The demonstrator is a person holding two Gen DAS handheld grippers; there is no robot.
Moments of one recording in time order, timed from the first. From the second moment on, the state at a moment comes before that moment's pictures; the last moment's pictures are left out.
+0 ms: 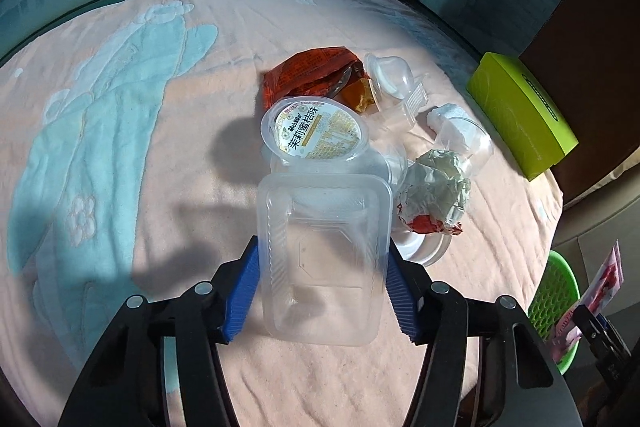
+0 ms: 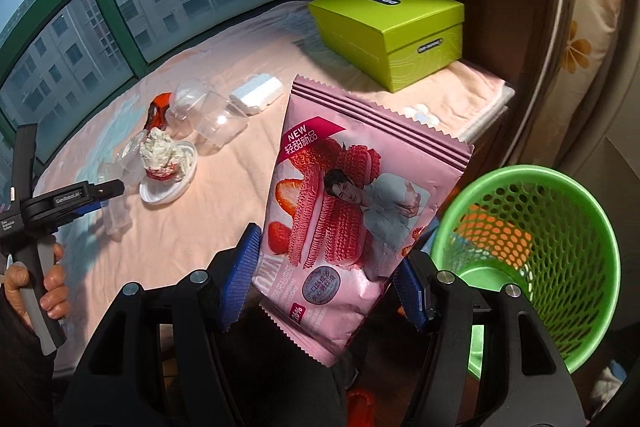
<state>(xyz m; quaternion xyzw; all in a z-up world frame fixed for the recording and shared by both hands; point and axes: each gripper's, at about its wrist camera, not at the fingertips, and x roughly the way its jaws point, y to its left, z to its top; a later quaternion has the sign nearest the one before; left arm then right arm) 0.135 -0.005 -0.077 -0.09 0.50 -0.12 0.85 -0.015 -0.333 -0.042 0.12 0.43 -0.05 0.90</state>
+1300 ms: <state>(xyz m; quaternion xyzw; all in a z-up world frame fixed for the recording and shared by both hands) 0.036 -0.350 -0.039 0.10 0.48 -0.40 0.78 -0.142 -0.512 -0.044 0.16 0.40 -0.23 0.87</state>
